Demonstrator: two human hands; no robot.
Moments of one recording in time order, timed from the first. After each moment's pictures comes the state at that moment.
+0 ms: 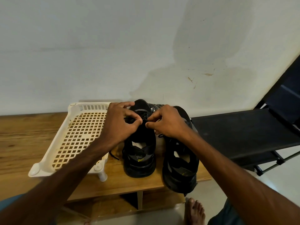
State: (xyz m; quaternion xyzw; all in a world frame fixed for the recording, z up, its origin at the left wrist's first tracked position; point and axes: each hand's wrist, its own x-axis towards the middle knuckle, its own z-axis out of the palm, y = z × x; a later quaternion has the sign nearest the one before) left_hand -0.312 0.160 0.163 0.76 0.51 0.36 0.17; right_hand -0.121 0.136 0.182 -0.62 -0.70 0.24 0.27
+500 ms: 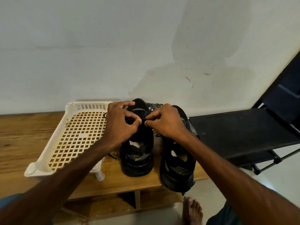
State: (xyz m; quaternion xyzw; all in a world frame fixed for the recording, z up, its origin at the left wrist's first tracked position) left_hand -0.301 0.157 0.157 0.75 0.52 0.37 0.17; right_hand -0.121 0.131 0.177 -0.63 -0.65 0.24 0.33
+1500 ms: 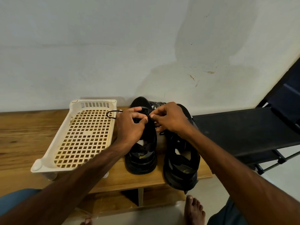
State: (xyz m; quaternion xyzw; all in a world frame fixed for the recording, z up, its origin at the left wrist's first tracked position) left_hand -0.277 0.147 0.143 0.63 0.57 0.44 0.31; right_hand -0.118 0.138 0.178 -0.64 -0.60 0.34 0.32
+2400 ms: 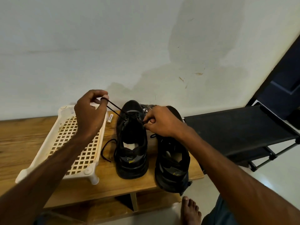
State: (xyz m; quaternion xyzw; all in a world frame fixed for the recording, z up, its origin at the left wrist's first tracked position) left_hand -0.332 0.187 0.173 0.61 0.54 0.55 0.18; right_hand -0.106 0.138 0.192 -0.61 -0.75 0.19 0.16
